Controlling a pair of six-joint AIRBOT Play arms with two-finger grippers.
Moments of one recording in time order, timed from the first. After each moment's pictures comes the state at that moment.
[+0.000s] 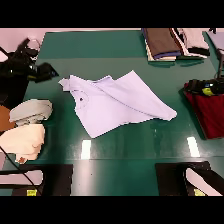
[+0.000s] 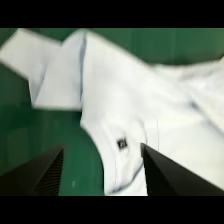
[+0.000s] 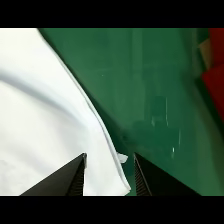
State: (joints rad) left arm 0.17 -1.44 1.42 1.02 -1.16 -1.38; right arm -0.18 -0.98 1.08 -1.36 1.15 1.59
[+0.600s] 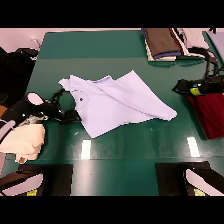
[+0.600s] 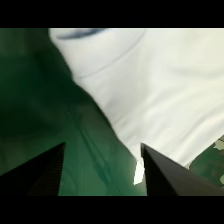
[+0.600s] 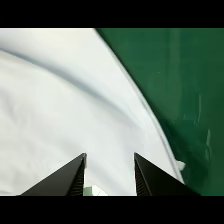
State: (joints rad) left arm -0.10 -1.22 0.74 0.94 -1.02 -1.38; right arm -0.08 -1.03 1.05 -1.23 1.10 1.59
